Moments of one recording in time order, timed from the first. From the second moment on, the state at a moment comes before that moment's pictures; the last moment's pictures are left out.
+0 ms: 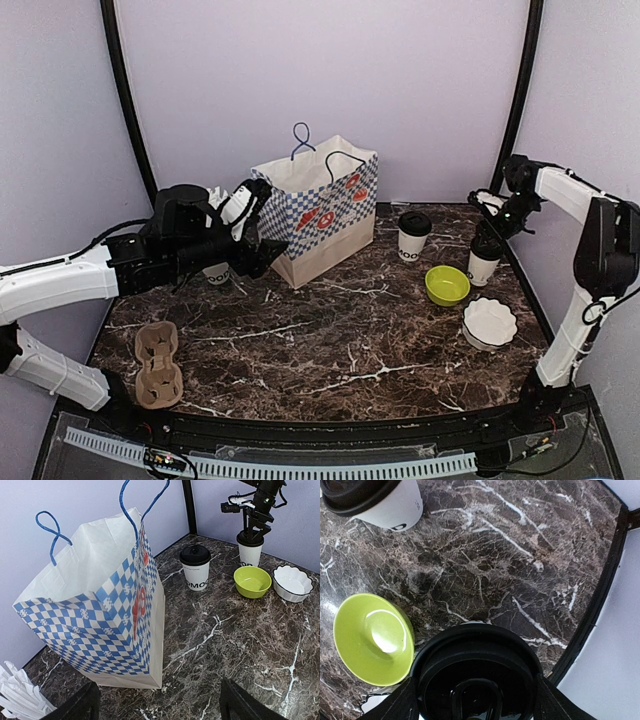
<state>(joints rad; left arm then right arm) -0.84 1.23 0.97 -0.07 -0.13 0.16 -0.05 1.78 1.57 -1.02 -0.15 -0.57</state>
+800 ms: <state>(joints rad) -0.83 1.31 1.36 -0.30 -0.21 0.10 -0.04 1.56 1.48 -0.99 -0.21 -0.46</state>
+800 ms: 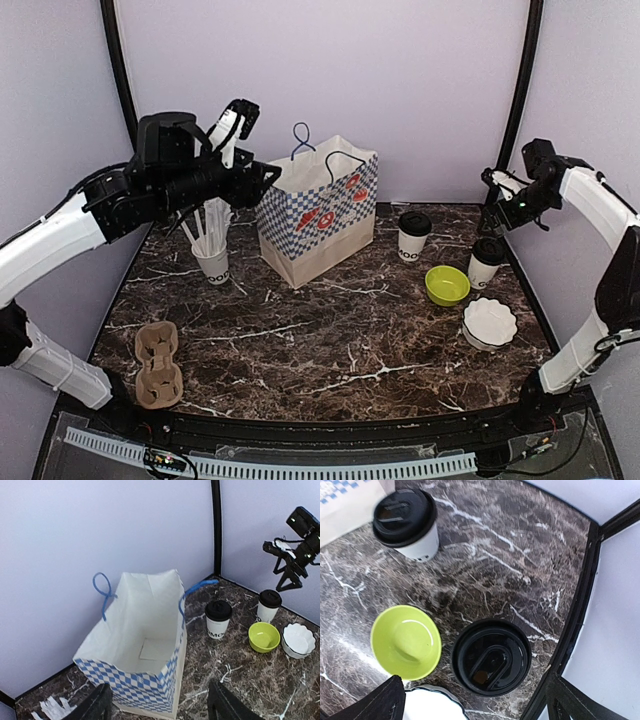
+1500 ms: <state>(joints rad) -0.53 1.98 2.16 -0.62 0.07 -0.04 0.17 1.44 1.32 -0.89 -0.41 -0.45</state>
